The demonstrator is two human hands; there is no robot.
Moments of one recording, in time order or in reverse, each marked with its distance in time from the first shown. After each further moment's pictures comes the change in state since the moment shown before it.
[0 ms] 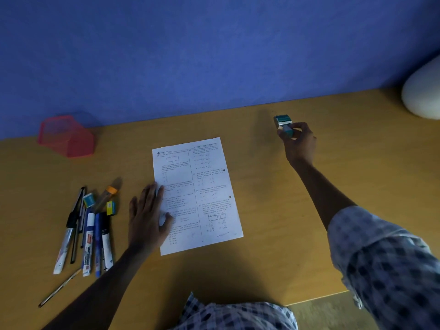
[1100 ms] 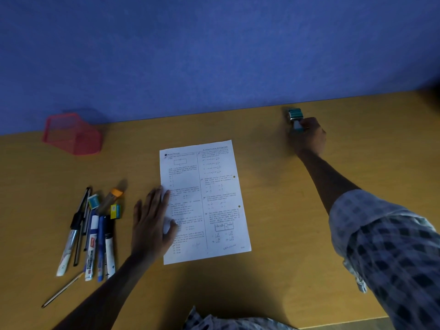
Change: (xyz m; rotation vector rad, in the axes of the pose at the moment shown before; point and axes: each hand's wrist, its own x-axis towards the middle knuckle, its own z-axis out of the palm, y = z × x) left_hand 0.000 0.005 -0.005 -0.021 -0.016 -0.013; right_hand 0.055 0.005 0.047 -0.207 -0.020 0.088
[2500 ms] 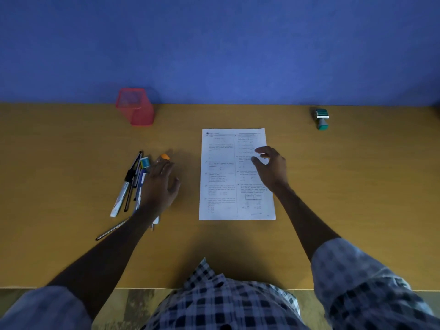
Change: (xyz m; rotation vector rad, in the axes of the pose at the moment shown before) left_hand -0.030 -0.051 -0.064 -0.153 0.241 -0.083; right_hand -0.220 -0.042 0.029 0.150 -0.386 -0.357
